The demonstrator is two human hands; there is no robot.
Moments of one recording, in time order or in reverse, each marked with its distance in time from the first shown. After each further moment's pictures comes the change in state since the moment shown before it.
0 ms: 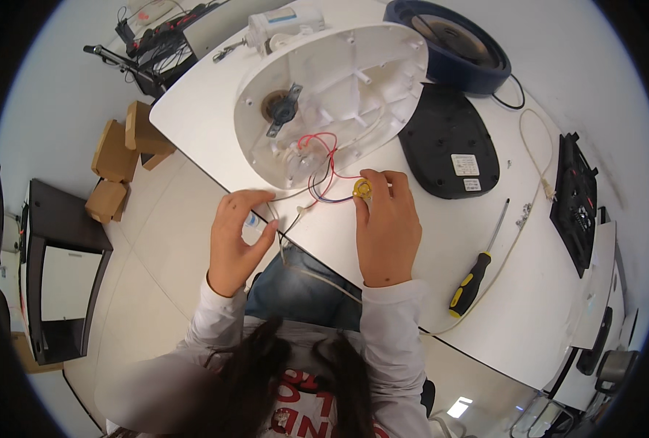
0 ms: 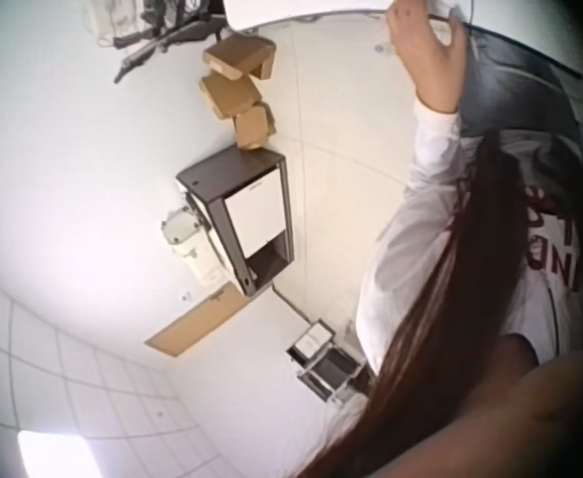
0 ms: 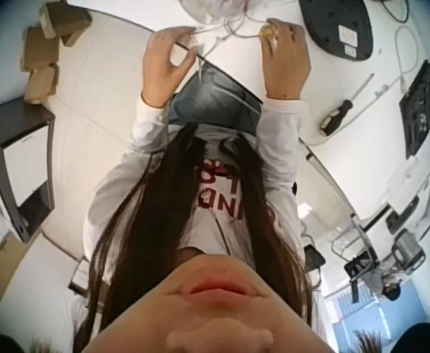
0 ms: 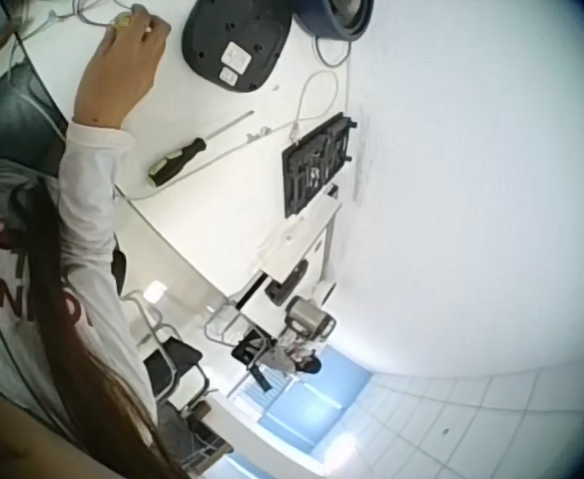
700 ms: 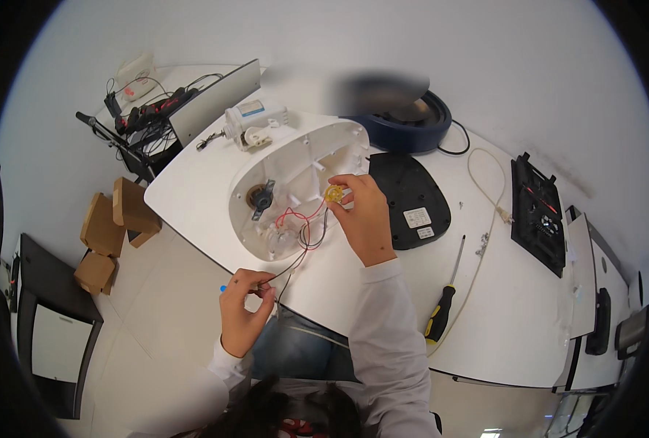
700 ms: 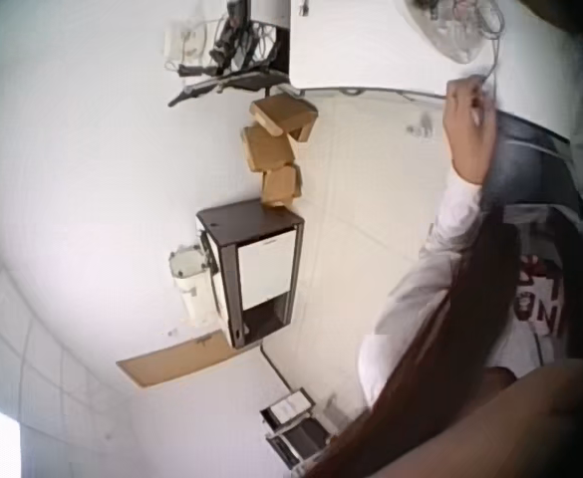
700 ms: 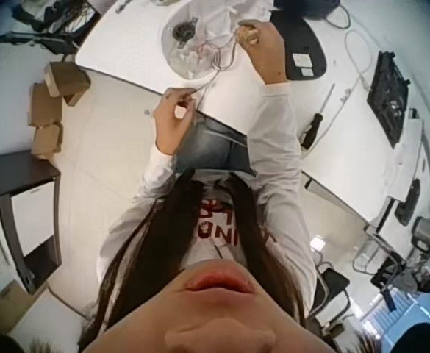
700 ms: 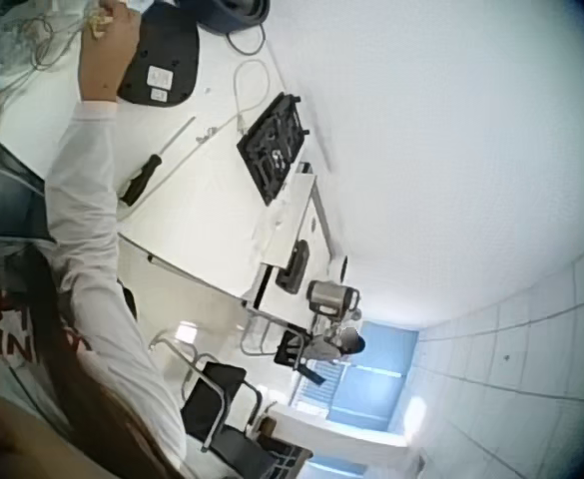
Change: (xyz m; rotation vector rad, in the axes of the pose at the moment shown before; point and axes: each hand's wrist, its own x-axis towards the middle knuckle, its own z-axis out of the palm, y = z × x) left_hand -0.003 0.027 0.008 -0.320 0.037 -0.064; right_hand 0.093 0.012 -0.013 0.424 0.046 -0.109
